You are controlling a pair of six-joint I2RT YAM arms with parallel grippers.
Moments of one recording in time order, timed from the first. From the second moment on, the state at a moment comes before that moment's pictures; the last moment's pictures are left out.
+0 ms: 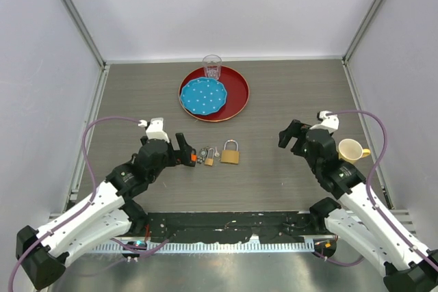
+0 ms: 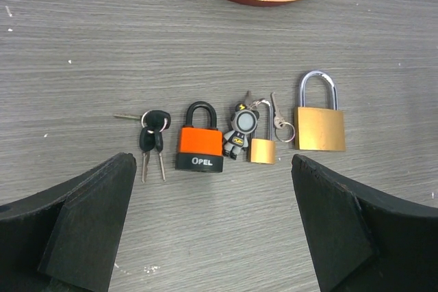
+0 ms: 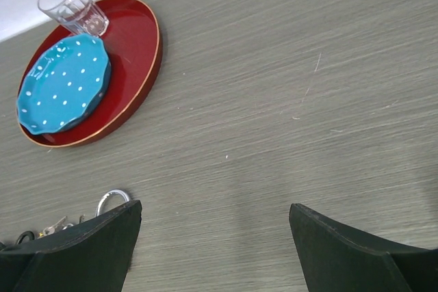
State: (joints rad) left arm -0.75 0.72 0.54 -0.36 -0.41 -0.60; right arm 0.49 0.64 0.59 -0.43 0.37 0.58
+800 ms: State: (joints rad) left arm -0.75 0.88 0.57 -0.35 -0.35 -0.64; right arm 0.49 0.94 0.59 -0.38 0.29 0.70
